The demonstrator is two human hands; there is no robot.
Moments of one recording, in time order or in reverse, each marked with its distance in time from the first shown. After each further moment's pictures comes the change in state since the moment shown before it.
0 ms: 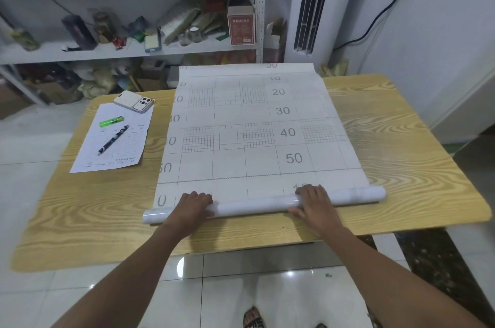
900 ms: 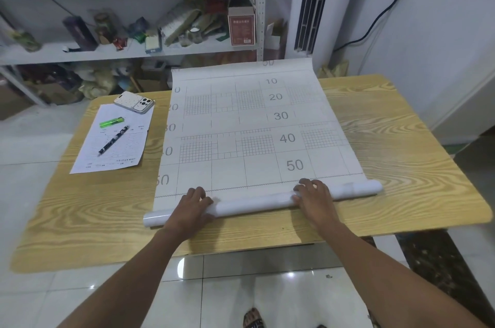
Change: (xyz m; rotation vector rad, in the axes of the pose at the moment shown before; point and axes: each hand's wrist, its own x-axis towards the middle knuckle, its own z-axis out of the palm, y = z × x) left_hand -0.003 -0.007 0.010 -0.064 0.084 0.025; right_hand 0.014 -0.008 -0.009 0.009 0.093 0.063
